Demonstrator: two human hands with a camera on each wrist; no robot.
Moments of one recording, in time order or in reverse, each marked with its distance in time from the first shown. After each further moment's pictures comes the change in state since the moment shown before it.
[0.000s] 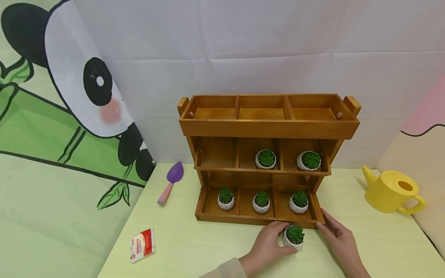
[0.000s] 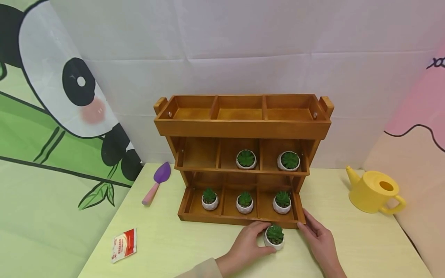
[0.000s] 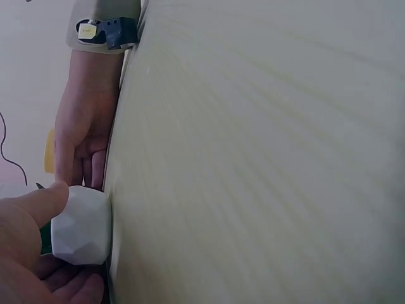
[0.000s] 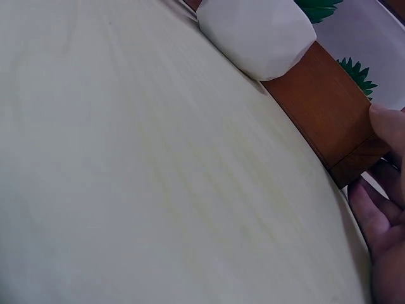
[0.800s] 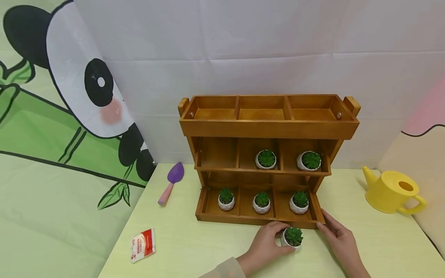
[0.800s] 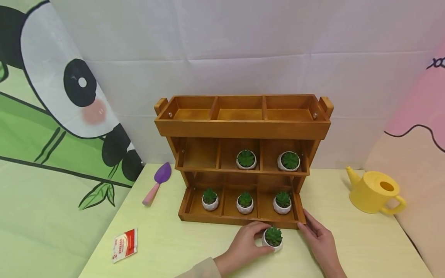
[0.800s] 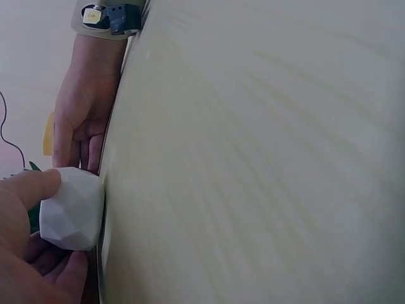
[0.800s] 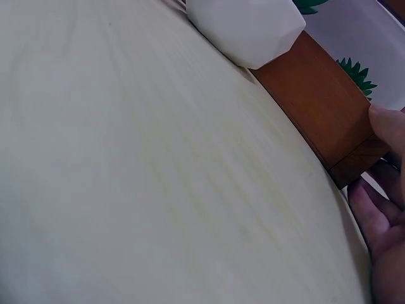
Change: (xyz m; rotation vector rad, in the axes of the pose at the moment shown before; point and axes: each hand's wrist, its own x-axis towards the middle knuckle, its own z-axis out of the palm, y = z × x) left_hand -0.002 -0.007 -0.002 -0.070 0.034 0.069; right_hand -0.001 0.002 -0.001 -0.030 0.012 -0.009
